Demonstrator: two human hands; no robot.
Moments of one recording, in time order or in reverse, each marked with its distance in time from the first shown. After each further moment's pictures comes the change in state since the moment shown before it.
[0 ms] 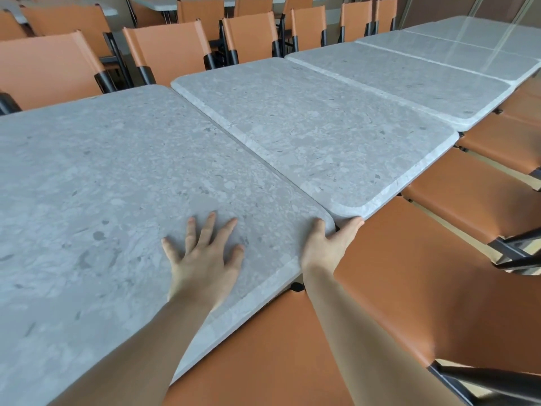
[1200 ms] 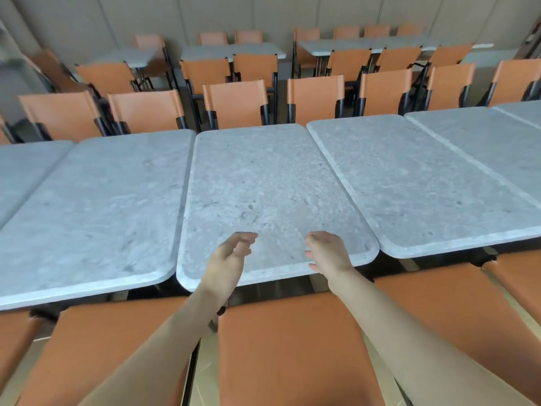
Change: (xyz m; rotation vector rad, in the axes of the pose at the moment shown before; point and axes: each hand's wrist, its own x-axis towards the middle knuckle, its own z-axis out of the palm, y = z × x) left_hand -0.276 0.024 -0.177 -1.116 0.287 -0.424; right_hand -0.178 -0.204 -0.096 -0.474 -0.932 0.173
